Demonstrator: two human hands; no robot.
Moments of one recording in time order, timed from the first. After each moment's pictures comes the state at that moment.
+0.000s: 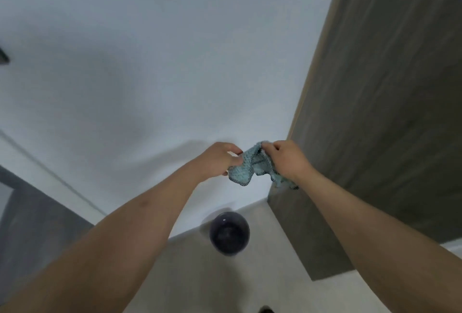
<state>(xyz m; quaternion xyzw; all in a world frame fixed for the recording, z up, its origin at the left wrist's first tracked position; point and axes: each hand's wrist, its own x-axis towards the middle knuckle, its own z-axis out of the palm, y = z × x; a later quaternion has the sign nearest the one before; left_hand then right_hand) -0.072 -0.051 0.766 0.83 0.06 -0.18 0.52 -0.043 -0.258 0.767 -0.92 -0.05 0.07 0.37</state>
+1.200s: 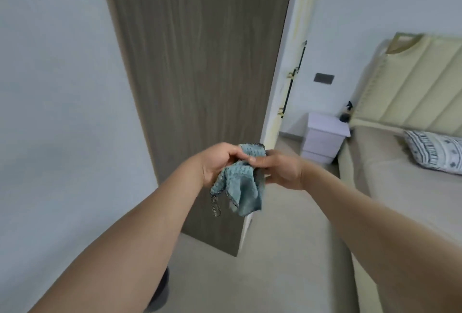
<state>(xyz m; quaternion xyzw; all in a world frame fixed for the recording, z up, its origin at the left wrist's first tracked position) -0.219 -0.315 0.885 0.56 -0.20 -0.56 0.58 -0.334 -0.474 0.882 -0.73 0.14 0.10 0.66</state>
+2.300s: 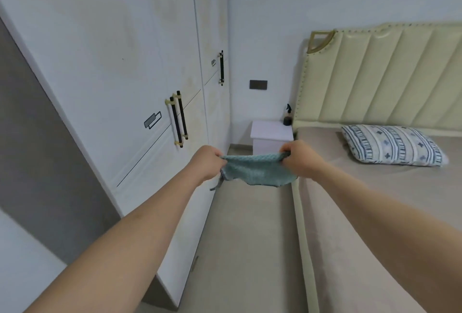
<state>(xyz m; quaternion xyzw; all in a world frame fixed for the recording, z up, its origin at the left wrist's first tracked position) -0.287 -0.781 0.863 0.84 -0.34 -0.19 0.37 -0.476 -0.971 0.867 -0.89 0.34 -0.10 0.28</state>
